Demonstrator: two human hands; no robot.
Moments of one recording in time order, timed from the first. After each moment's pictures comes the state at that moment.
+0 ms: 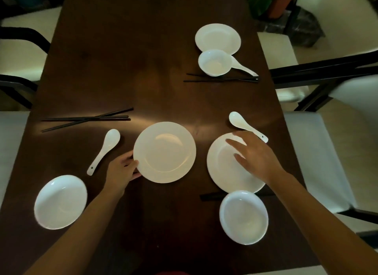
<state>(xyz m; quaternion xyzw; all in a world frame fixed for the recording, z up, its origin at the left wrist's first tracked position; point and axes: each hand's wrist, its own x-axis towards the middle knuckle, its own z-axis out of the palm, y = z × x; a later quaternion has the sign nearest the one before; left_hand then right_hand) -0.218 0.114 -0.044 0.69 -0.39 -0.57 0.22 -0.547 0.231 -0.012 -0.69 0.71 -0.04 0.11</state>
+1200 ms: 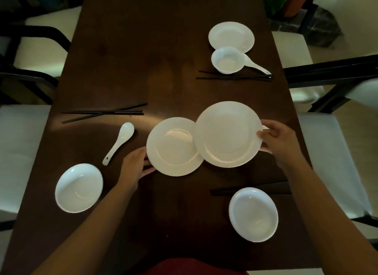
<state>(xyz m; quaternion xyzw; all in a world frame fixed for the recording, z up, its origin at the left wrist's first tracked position) -0.225 0.117 -0.034 0.70 -0.32 -0.60 0.21 -0.546 0.214 0.016 -0.25 0.77 -0.44 0.39</state>
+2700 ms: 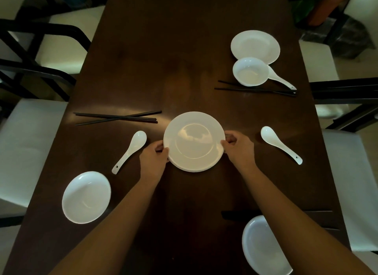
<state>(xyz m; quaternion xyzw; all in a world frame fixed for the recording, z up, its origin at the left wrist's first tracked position) -0.245 0.086 -0.055 0.71 -0.52 -0.43 0.22 -0.466 0.124 -0.044 -0.37 0.81 -0.30 0.35</state>
